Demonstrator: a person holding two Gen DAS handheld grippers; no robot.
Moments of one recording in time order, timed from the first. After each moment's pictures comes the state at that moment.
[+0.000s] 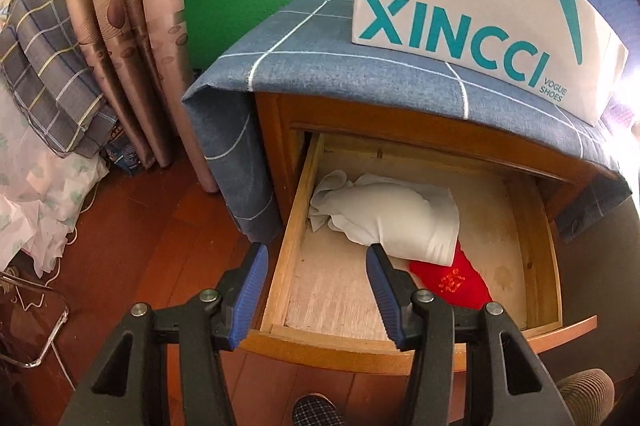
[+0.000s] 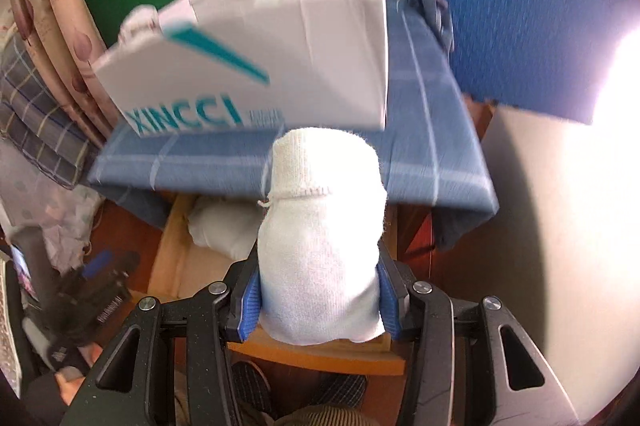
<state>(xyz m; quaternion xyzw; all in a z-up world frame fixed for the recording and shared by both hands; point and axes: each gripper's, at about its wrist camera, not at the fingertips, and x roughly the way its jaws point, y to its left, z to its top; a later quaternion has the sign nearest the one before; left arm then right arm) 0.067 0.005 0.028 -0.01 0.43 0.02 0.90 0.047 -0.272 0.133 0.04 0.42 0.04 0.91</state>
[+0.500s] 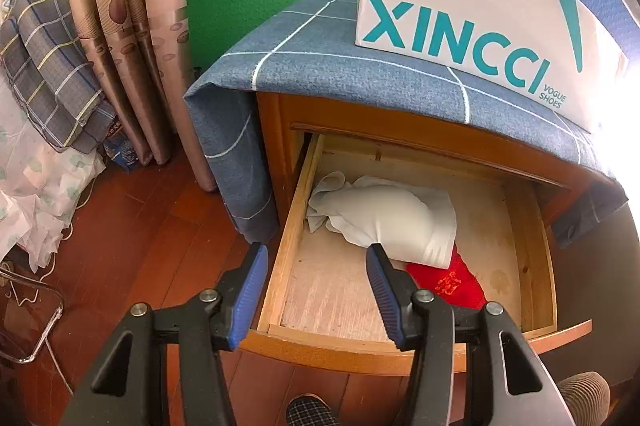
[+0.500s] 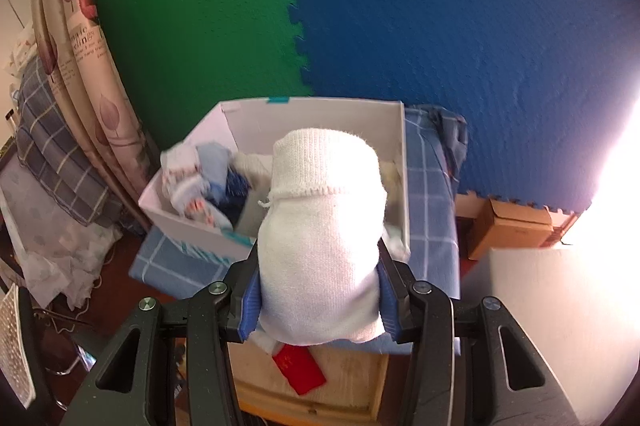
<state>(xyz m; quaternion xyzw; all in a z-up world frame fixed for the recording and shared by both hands) 0.067 0.009 0.029 -0.02 0.43 0.02 0.90 0.099 -0.242 0.256 0.01 0.35 0.07 0.94</state>
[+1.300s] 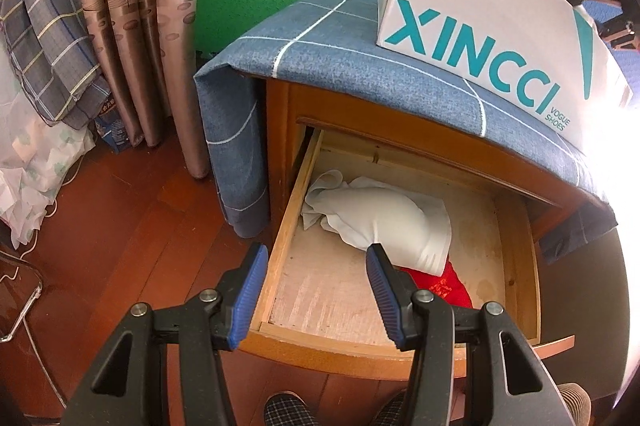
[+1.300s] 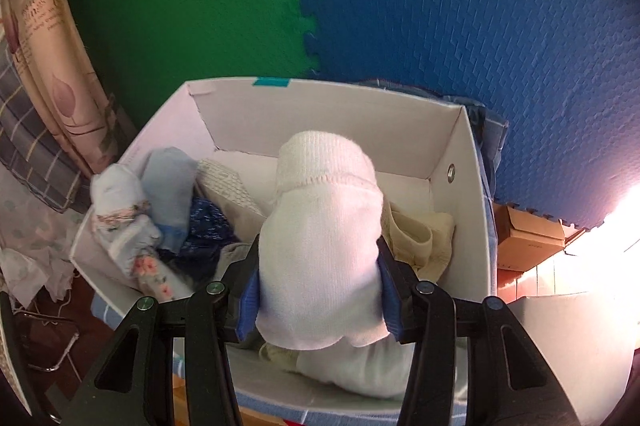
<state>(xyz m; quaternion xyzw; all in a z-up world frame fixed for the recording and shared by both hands) 0.070 0.024 0.022 -0.08 0.44 0.01 0.90 0.223 -0.200 0.214 -0.02 0.41 0.05 0.91</state>
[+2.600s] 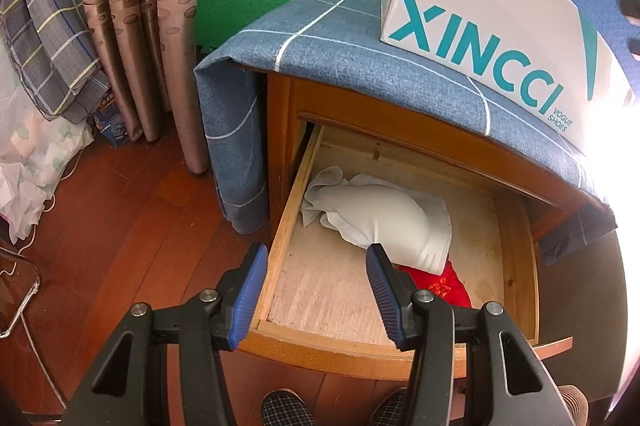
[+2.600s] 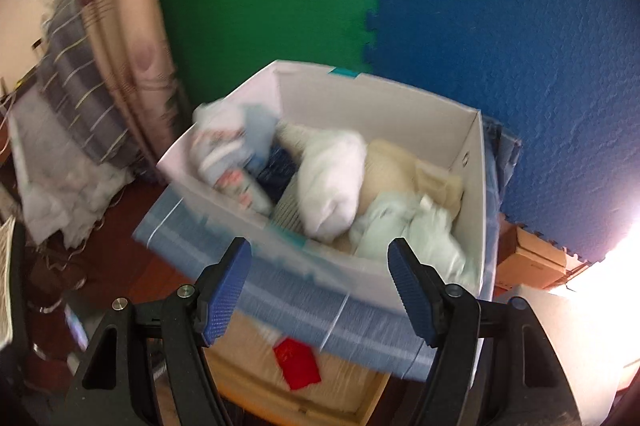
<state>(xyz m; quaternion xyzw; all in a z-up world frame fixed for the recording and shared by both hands) 0.072 0.025 0.020 -0.08 0.44 0.01 0.89 0.111 -0.186 0.229 -0.08 0.38 0.14 0.91</state>
